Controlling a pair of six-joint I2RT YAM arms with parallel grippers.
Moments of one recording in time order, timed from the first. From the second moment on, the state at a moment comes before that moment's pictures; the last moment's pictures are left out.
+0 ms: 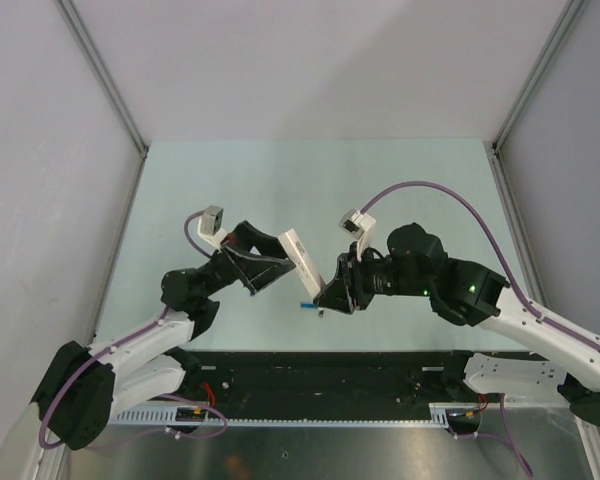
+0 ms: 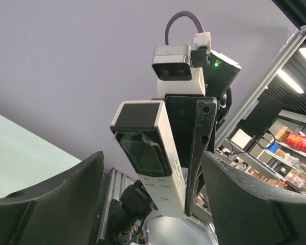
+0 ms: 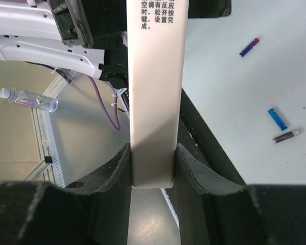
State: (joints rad) left arm -0.57 1.00 0.34 1.32 0.61 -1.16; right arm 1.05 0.98 1.13 -0.53 -0.28 0.52
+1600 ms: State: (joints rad) left arm -0.65 1.01 0.33 1.32 0.61 -1.15; right arm 1.03 1.02 1.13 -0.37 -0.28 0.55
